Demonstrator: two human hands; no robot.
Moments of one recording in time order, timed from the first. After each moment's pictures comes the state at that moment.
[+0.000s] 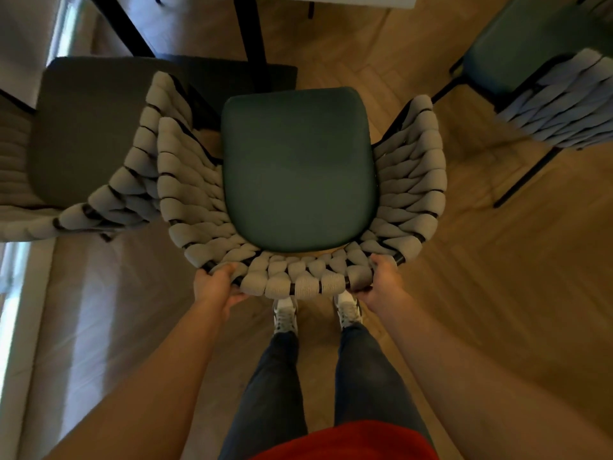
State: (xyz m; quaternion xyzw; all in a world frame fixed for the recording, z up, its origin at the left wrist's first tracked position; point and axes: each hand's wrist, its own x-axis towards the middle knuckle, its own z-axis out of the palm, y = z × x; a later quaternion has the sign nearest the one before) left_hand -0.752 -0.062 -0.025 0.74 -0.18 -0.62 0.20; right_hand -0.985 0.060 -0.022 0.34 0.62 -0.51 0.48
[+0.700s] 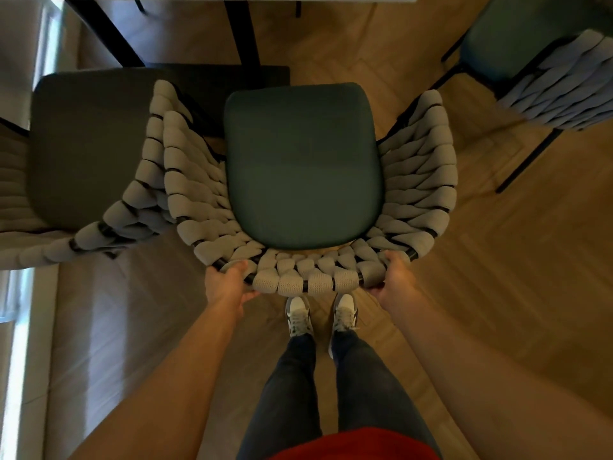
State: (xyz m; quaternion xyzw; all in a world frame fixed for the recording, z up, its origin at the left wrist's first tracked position) left_hand -0.735 -0.102 -0.025 0.74 -0.24 -0.60 0.16; right_hand -0.956 0.037 -0.012 0.36 0.62 -0.54 0.43
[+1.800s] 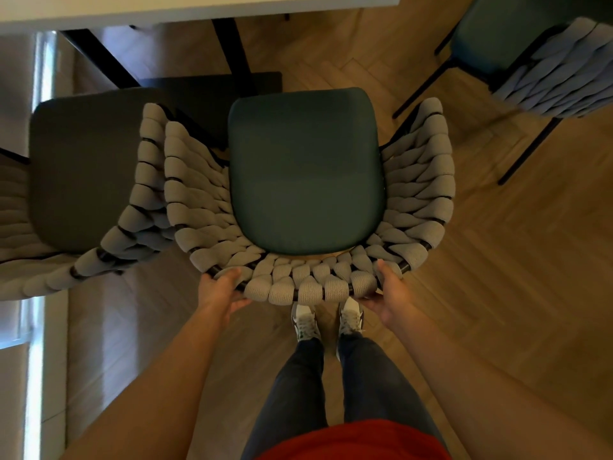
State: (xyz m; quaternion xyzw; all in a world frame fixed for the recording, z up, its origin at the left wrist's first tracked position) left_hand -0.737 -0.130 -0.025 0.73 -0.24 -0.63 0.12; right_hand -0.956 0.049 -0.024 0.32 0.60 -0.55 0.49
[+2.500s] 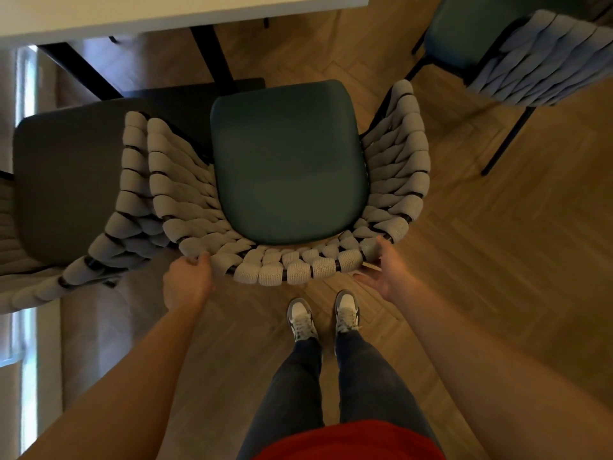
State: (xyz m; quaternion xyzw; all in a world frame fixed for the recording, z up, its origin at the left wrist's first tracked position) left_hand -0.730 -0.152 -0.006 0.73 -0.58 -0.36 0.00; right_hand -0.984 0.047 -0.010 0.29 0.61 -0.54 0.50
